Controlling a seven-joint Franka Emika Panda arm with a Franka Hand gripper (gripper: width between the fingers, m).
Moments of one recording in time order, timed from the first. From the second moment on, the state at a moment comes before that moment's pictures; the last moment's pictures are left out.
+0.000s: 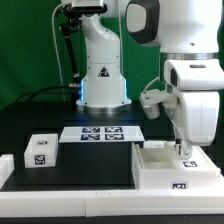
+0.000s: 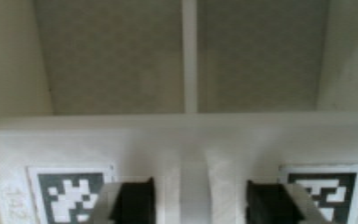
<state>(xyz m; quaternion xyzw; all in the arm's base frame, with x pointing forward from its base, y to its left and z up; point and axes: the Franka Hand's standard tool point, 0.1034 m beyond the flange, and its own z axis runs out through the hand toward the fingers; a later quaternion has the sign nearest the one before) 0.579 0.105 0.059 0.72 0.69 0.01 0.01</state>
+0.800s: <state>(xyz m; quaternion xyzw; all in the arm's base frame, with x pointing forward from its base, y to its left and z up) 0.534 0.096 0.105 0.74 0.68 0.02 0.04</state>
